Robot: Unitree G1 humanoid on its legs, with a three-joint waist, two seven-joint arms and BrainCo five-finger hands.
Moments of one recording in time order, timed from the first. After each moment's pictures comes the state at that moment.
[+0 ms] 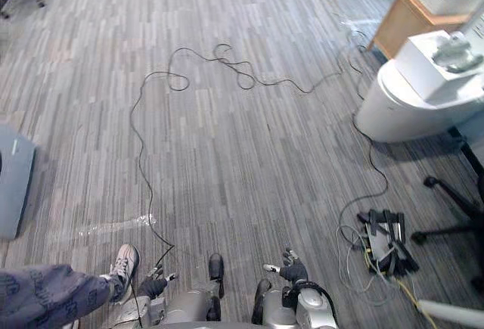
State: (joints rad) left arm 0.08 0.05 0.13 0.94 -0.15 -0.09 0.04; right arm 0.06 -0.01 0.05 0.81 0.15 -0.07 0.01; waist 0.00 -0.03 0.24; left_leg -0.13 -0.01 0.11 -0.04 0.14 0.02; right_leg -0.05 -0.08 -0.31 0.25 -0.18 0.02
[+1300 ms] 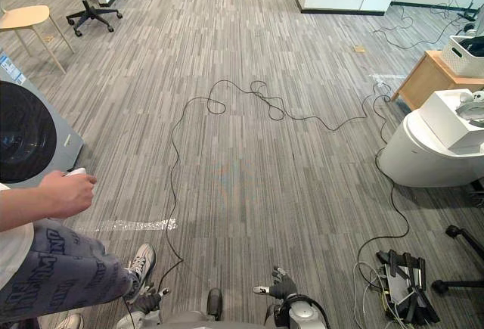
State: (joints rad) left arm 0.14 0.03 0.20 0.96 -0.15 -0.09 0.05; right arm 0.06 -0.03 0.12 0.93 0.03 -0.06 0.03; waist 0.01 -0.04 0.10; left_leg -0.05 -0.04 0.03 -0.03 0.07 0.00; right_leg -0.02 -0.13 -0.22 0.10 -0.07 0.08
